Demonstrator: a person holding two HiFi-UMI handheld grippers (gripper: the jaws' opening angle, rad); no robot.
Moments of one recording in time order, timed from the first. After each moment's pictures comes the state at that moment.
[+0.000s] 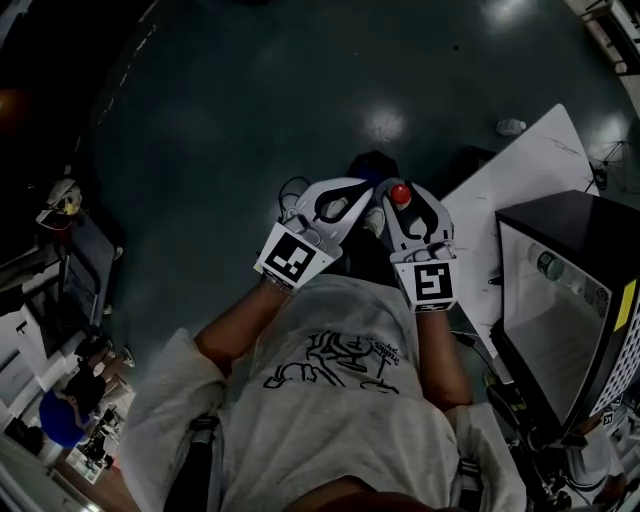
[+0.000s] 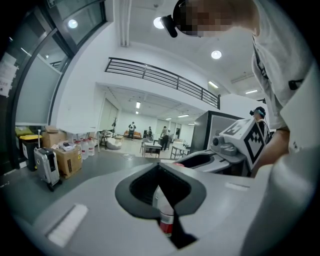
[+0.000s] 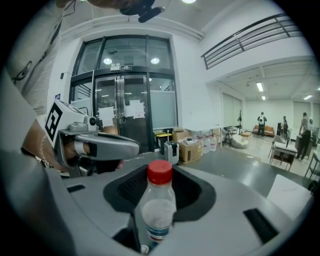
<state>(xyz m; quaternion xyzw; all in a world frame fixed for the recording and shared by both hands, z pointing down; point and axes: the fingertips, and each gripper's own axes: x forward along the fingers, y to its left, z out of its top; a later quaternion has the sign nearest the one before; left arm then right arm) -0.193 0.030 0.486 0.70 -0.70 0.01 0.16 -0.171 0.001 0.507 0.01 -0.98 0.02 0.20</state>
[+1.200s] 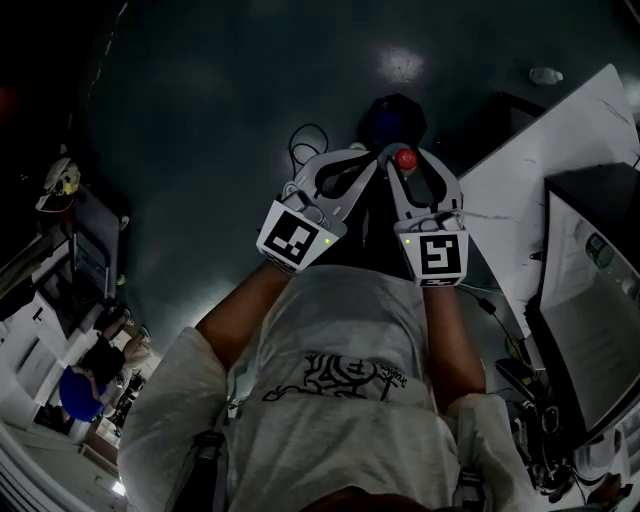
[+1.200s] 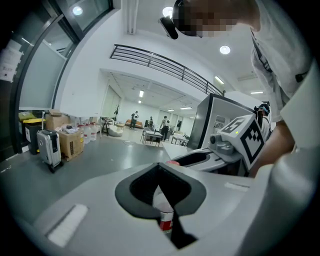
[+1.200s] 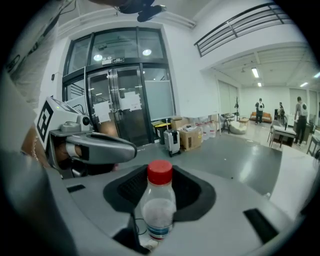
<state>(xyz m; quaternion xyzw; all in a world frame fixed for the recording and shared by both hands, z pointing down) -0.190 0.070 0.598 0.69 -0.69 0.03 0.22 -0.176 0.040 0.620 0.02 -0.97 0.07 0.24</state>
